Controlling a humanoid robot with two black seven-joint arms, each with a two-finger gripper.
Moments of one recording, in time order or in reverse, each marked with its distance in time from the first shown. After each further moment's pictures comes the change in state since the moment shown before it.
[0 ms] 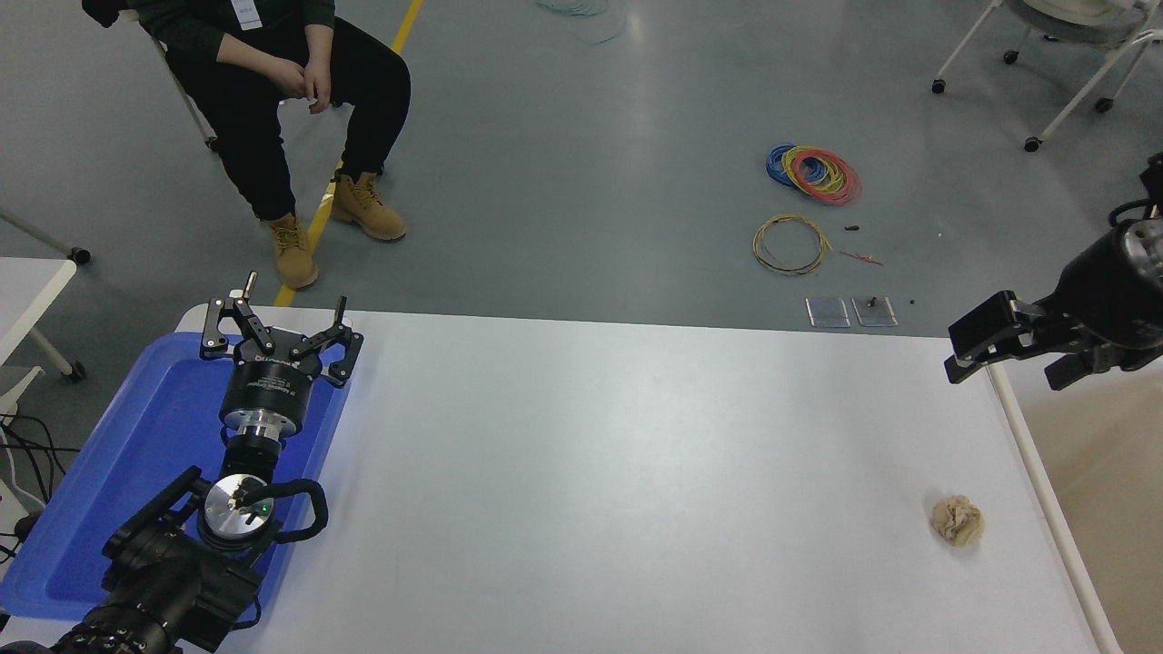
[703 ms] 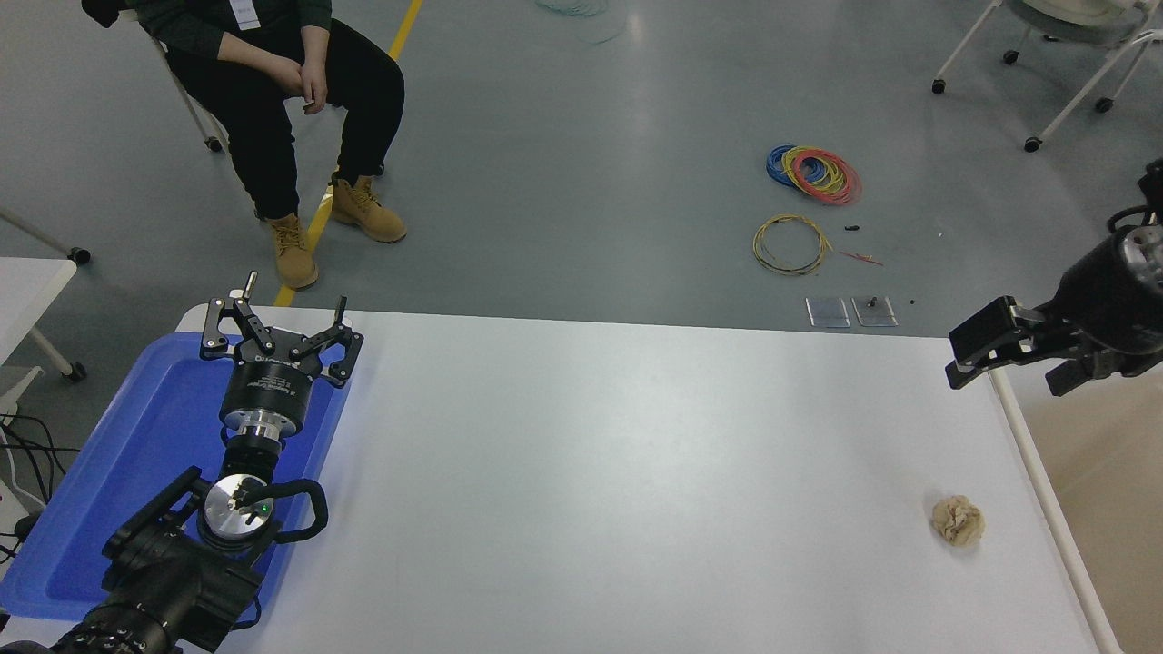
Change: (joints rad) left arm 0.000 0.000 0.000 0.000 0.000 0.000 0.000; right arm -0.017 -0.003 -0.001 -0.002 0.000 0.000 0.000
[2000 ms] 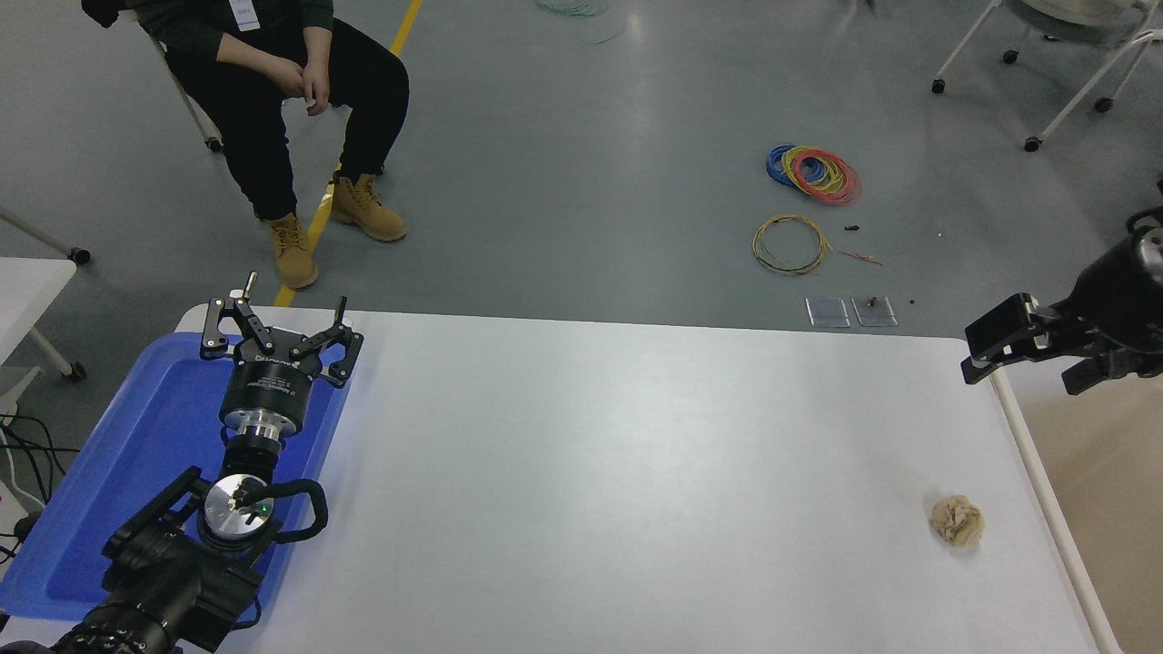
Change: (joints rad) left arm 0.000 0.000 0.000 0.000 0.000 0.000 0.000; right arm -0.033 -0.019 -0.014 -0.101 0.070 0.000 0.001
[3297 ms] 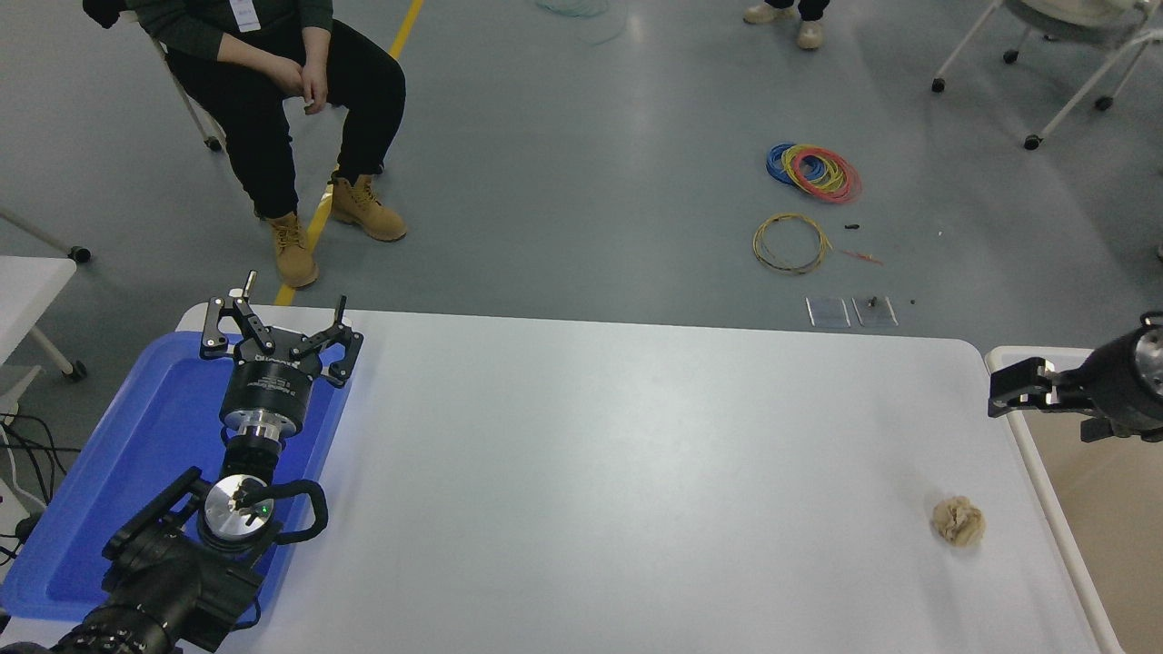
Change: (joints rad) left arm 0.000 0.000 0.000 0.000 0.000 0.000 0.000; right arm -0.524 -0.024 0.142 -0.155 0.004 -0.394 0.002
